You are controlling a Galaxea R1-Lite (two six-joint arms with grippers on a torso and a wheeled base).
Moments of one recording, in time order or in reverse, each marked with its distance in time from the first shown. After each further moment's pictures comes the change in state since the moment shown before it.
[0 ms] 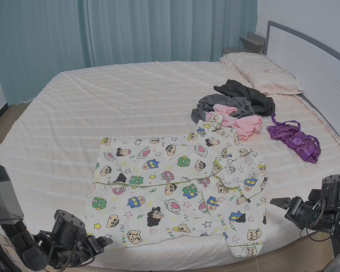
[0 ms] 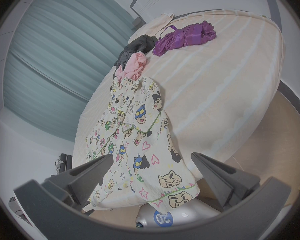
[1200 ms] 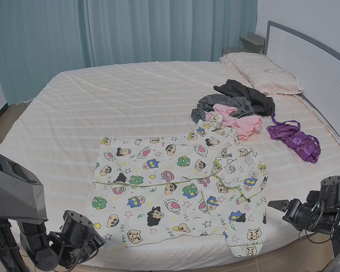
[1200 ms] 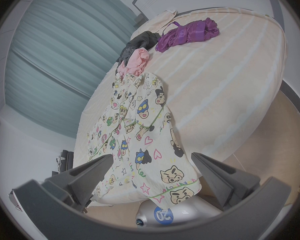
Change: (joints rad) left arm 0.001 0.191 0.000 -0.233 0.161 -0.091; right arm 0.026 -0.002 0.006 0.000 0.011 0.001
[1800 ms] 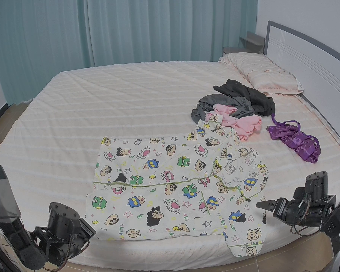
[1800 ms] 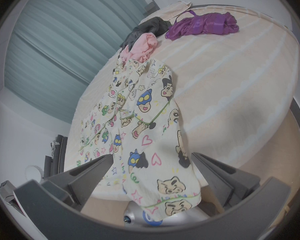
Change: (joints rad) left arm 0.020 -0.197 0.000 0.072 0.074 -0.016; right arm -0.003 0.169 -0.108 0.006 0.055 -0.123
